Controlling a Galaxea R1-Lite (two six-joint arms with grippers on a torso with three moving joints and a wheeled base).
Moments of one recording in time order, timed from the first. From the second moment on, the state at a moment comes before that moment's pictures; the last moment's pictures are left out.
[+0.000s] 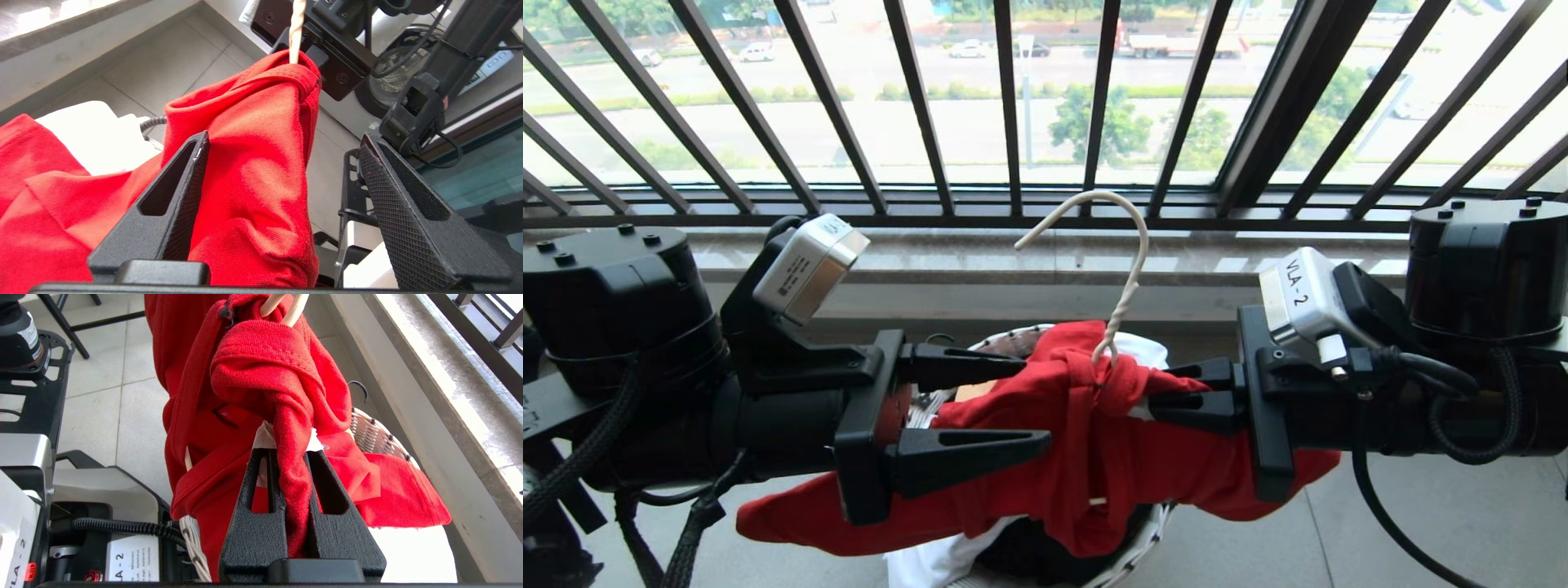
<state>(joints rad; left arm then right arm) -0.55 1.41 -0.67 -0.76 -0.84 -0.10 0.60 1.49 -0.87 -0.38 0.62 -0.54</state>
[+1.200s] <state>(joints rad) -0.55 1.36 -0.74 -0.81 -0.57 -0.10 0.53 1.49 -0.90 -0.43 0.62 -0.53</state>
